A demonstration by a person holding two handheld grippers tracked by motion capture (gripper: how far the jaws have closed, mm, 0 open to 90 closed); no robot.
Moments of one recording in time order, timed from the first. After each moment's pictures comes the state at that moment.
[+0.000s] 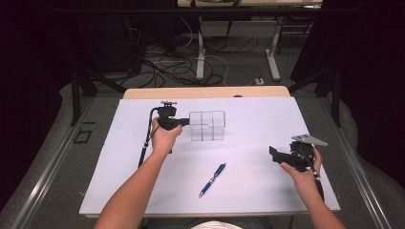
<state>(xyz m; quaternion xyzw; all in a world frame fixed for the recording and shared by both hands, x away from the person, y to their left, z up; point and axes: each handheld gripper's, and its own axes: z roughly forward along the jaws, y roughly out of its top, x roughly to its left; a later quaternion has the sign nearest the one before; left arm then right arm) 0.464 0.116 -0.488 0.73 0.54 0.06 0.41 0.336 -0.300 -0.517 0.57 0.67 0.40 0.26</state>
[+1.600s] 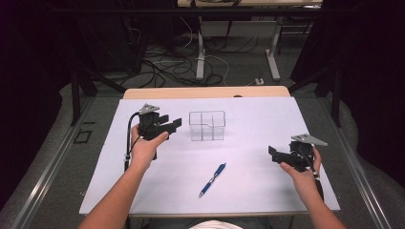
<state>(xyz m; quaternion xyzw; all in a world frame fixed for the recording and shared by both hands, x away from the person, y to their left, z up) 0.406 0.158 -0.454 0.72 0.47 0.15 0.48 0.336 -0.297 -0.516 0.56 0.67 0.41 0.27</state>
